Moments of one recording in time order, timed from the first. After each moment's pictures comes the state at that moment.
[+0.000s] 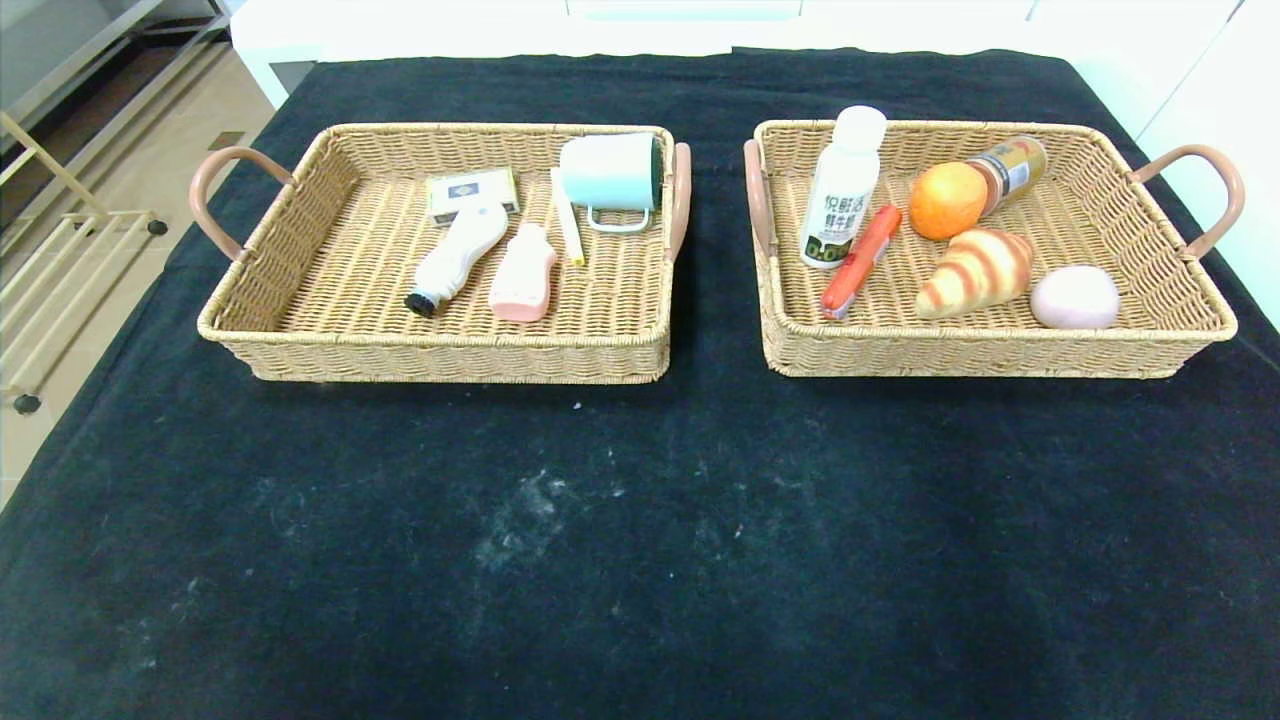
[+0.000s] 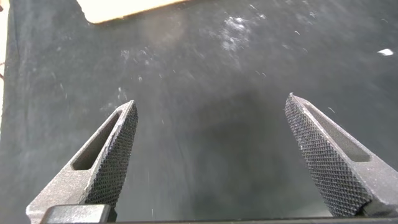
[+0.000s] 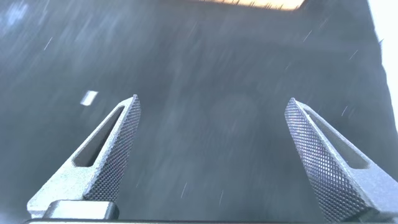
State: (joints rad) left arm 0.00 0.00 -0.59 0.57 -0.23 0.14; right arm 0.01 0.01 -0.50 0.46 0.15 -0.02
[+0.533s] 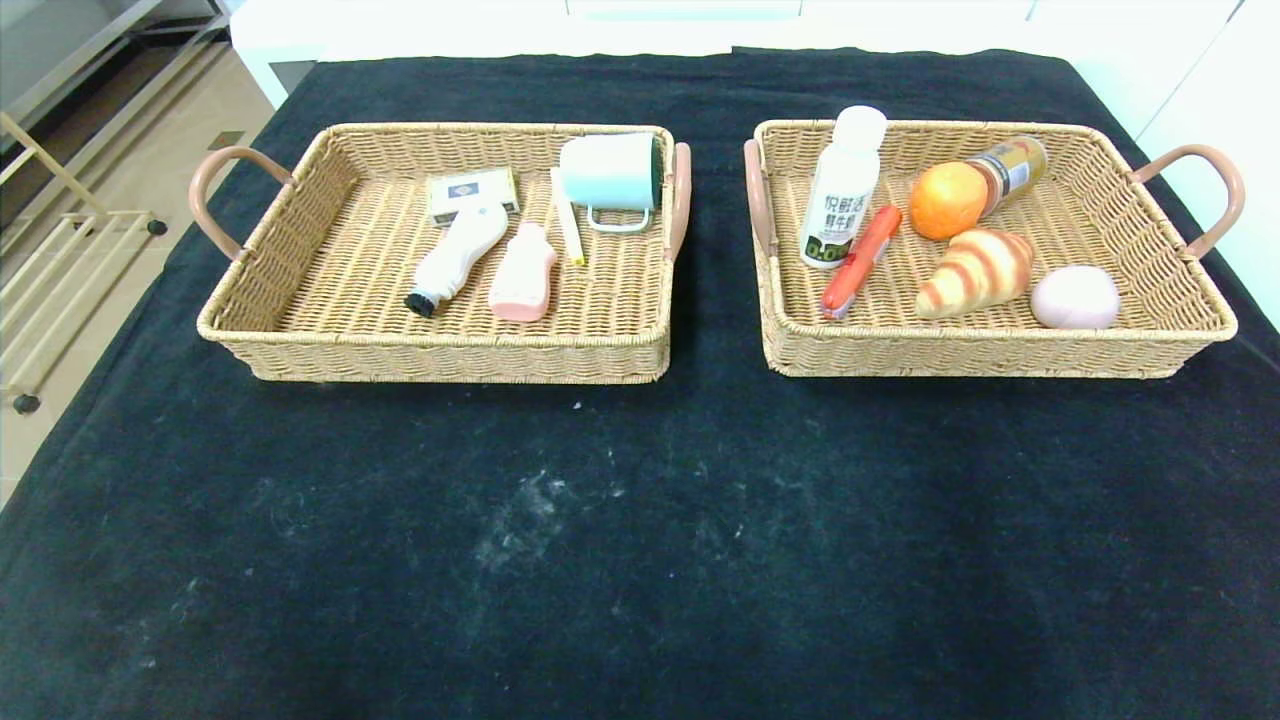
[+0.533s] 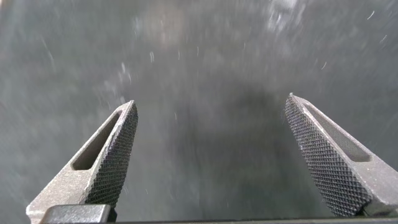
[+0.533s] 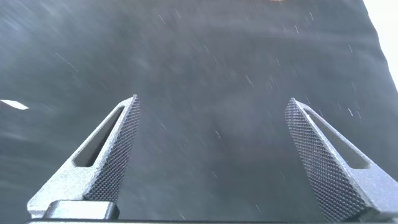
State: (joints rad) left arm 0.00 0.00 -0.07 0.04 -0.13 0.10; right arm 0.01 0.00 -0.05 -0.02 0.05 -0.07
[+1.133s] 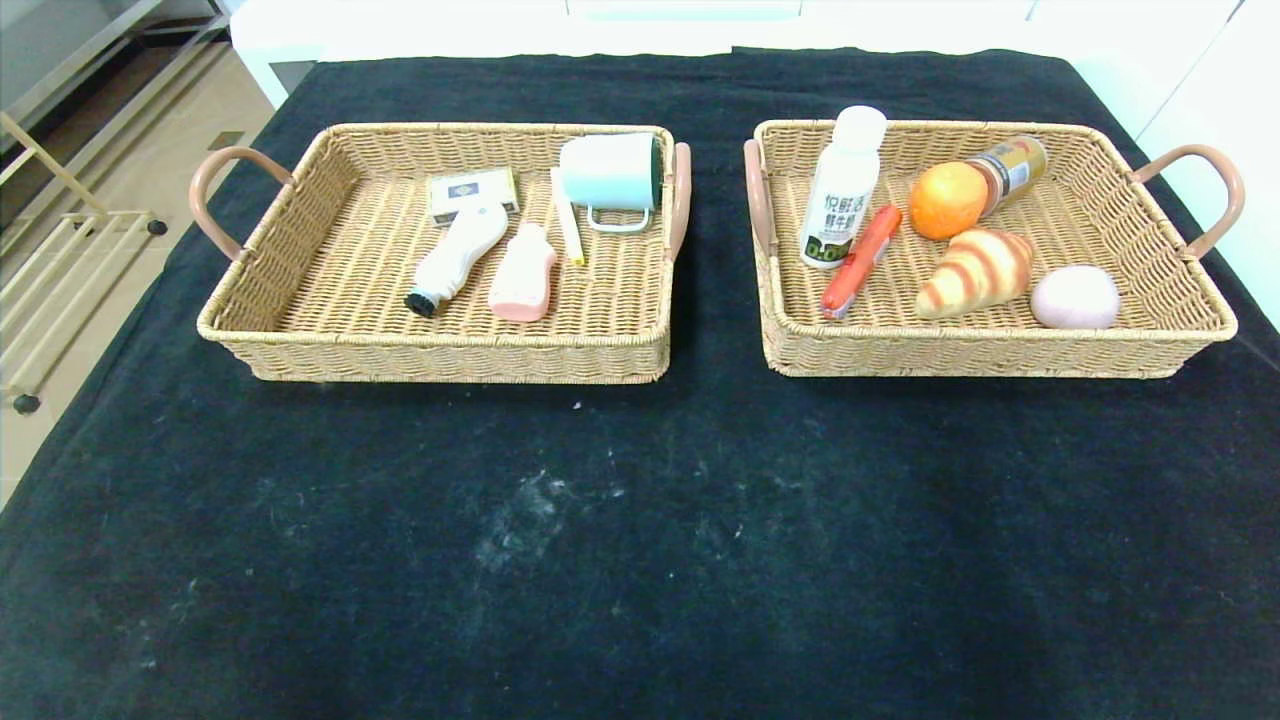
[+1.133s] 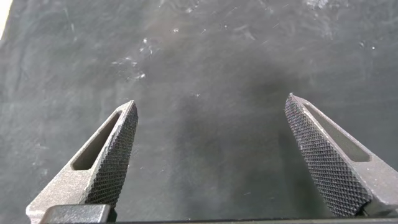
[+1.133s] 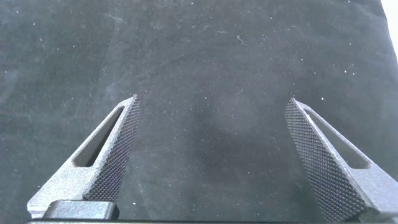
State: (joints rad) left arm 0.00 0.00 -0.02 0.04 -0.01 0.10; right arm 0.01 0.00 -0.06 0.11 -0.01 -0.07
